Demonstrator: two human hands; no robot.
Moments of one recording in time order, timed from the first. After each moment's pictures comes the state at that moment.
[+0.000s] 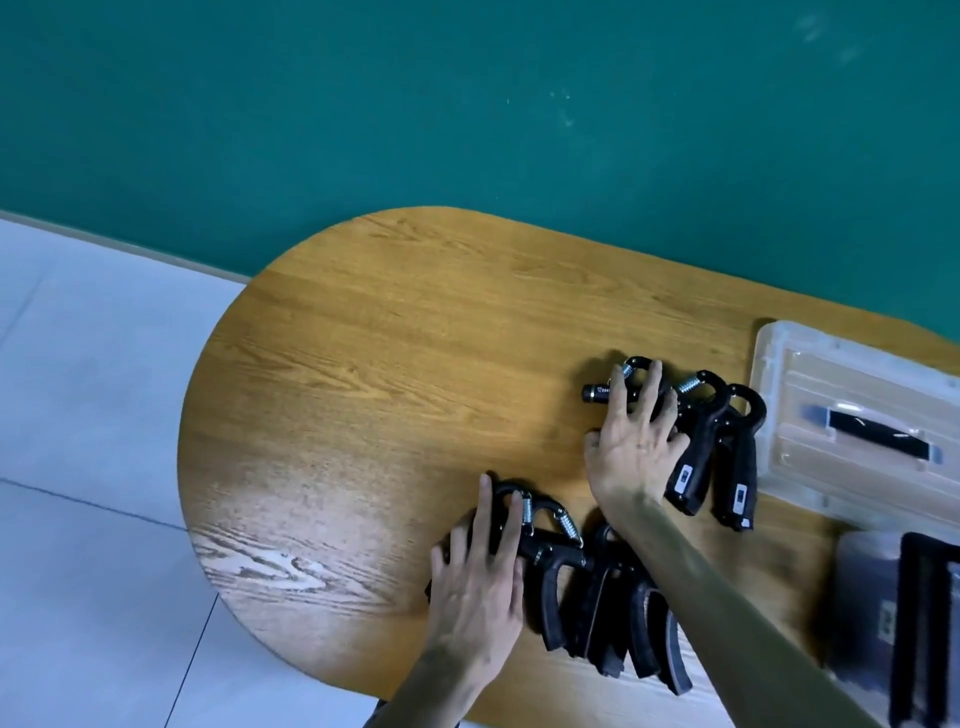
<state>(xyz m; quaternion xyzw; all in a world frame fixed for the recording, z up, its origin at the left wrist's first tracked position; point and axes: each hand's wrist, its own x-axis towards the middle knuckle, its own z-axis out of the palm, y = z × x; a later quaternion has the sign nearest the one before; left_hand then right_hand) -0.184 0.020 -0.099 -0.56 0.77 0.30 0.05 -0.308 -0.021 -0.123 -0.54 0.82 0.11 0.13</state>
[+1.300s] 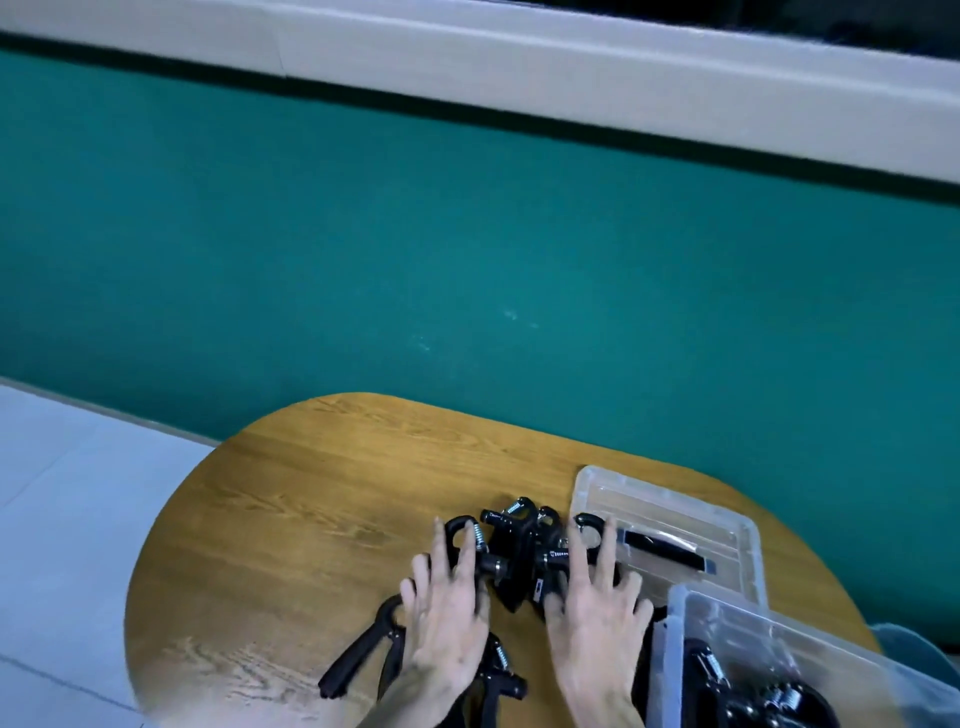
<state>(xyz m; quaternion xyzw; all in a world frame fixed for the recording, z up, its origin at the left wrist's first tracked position) -0.301 0.096 0.025 -0.69 0.69 0.20 -0.05 -0.449 0.115 0.035 -0.59 0.80 -0.10 0.04</state>
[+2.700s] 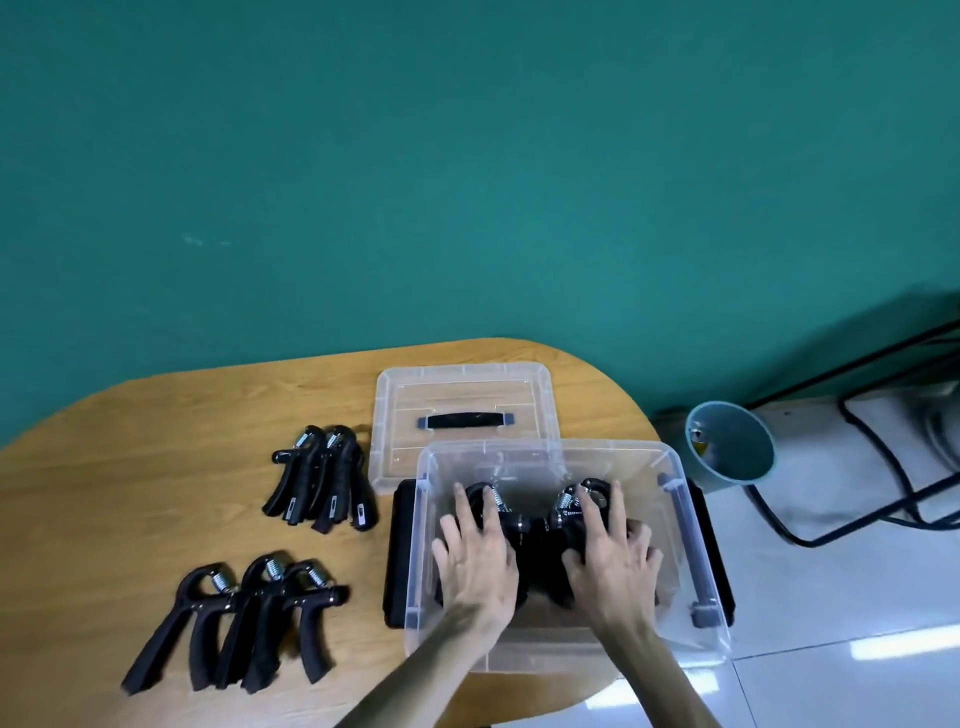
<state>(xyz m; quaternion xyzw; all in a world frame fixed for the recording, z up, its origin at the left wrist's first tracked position) -0.586 0.201 -0.022 -0.59 0.78 0.19 0.07 -0.713 0.270 -0.016 -0.44 0.89 -0.04 0.13</state>
